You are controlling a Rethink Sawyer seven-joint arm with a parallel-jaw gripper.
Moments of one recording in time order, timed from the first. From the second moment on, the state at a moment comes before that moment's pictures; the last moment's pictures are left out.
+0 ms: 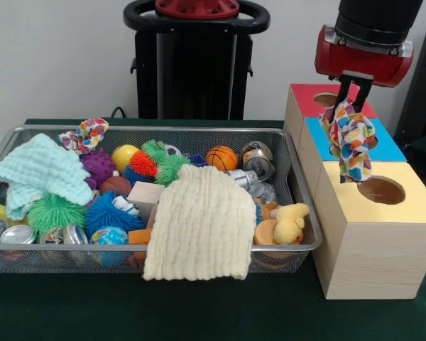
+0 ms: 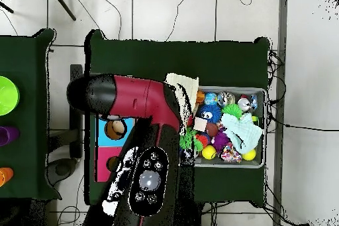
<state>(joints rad) 0.16 -0.58 -0.30 1.34 0.22 0.89 1.84</state>
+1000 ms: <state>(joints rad) 0.18 -0.57 -0.30 1.34 0.22 0.89 1.84</state>
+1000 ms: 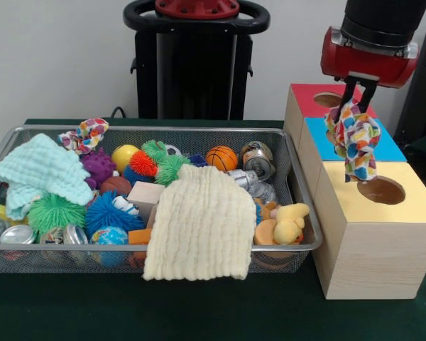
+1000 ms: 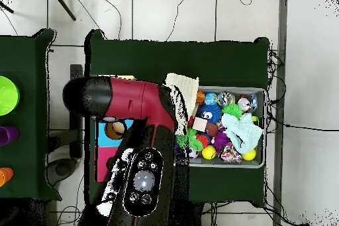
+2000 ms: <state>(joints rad) 0.24 -0.53 -0.33 1.34 0.22 0.89 1.93</state>
